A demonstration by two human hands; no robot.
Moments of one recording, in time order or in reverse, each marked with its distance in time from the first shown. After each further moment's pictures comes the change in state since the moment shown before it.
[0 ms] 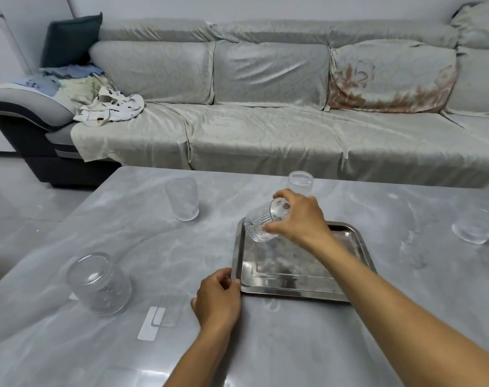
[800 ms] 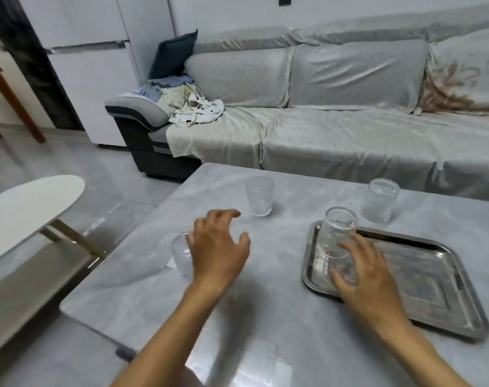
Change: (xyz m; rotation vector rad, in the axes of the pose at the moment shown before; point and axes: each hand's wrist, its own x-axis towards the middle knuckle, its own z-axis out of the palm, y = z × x) left_hand 0.036 0.016 -0.140 0.394 0.424 0.439; right_hand -0.084 0.013 0.065 0.014 0.160 -0.261
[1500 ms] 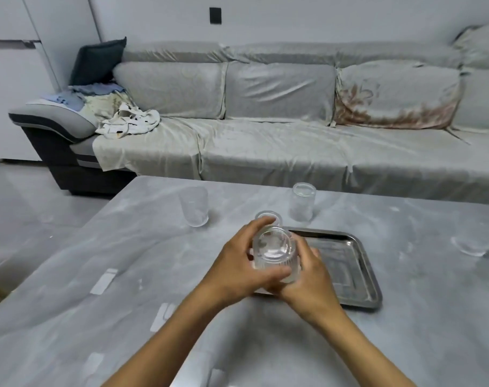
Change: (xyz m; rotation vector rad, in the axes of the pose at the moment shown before) left_hand -0.047 0.114 0.007 -0.654 -0.673 0.338; right_hand -0.012 -0.023 -0.054 0.378 -0.012 0.208
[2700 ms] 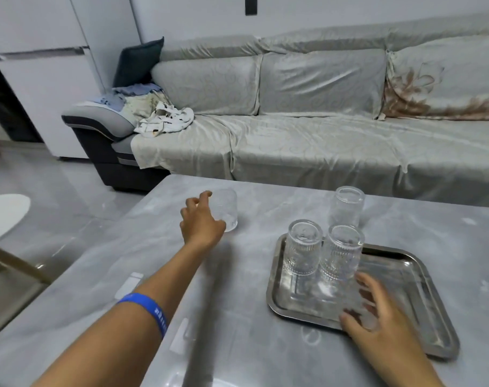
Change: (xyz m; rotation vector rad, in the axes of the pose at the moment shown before) left_hand 0.111 -0.141 -0.088 0.525 0.514 -0.543; right_hand -0.003 0.079 -0.014 -0.091 -0.076 0.211
